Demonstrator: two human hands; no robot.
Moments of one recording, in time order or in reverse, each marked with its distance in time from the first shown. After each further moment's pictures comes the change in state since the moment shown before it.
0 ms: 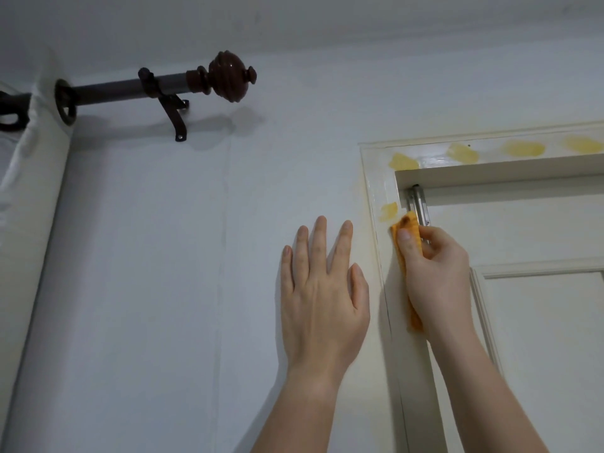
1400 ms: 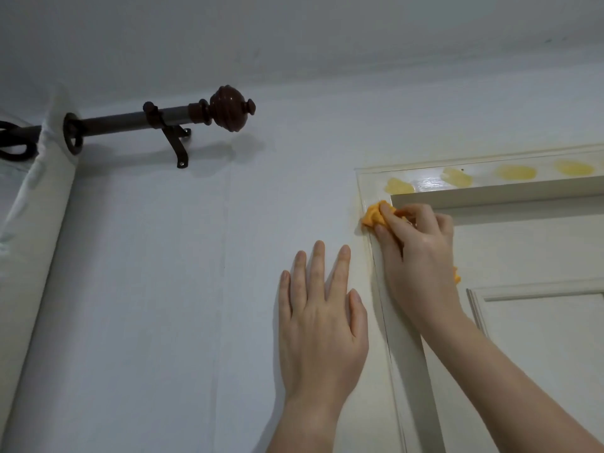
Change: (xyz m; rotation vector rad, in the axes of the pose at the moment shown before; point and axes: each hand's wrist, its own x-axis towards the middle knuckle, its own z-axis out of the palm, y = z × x) left_hand 0.002 -0.004 0.005 0.003 0.010 0.034; right_hand 0.042 0.003 0.018 -0.555 0.084 -0.745
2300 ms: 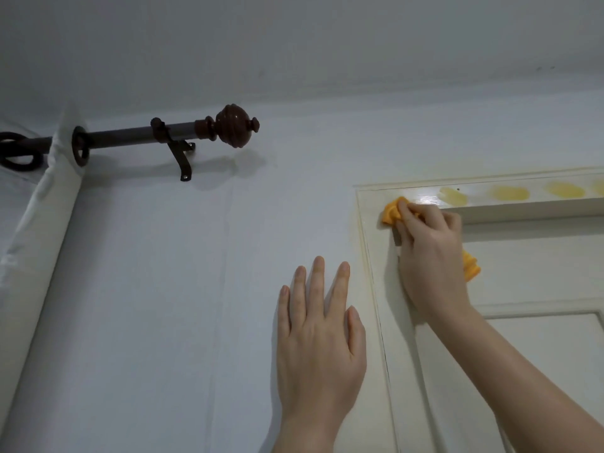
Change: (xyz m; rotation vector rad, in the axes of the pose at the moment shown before) left_hand 0.000 -0.001 0.001 0.020 -0.018 0.021; right_hand 0.034 0.027 0.005 -0.102 0.079 -0.057
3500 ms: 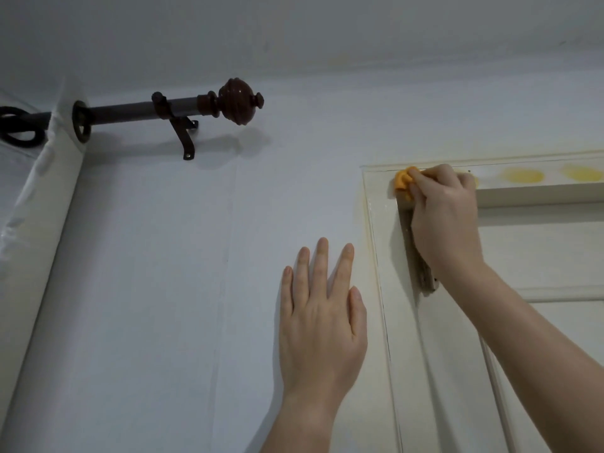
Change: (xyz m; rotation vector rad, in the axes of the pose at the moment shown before) left_hand -0.002 0.001 -0.003 -0.021 -0.009 -0.028; right_hand 0.028 0.002 -0.007 0.018 -0.109 0.024
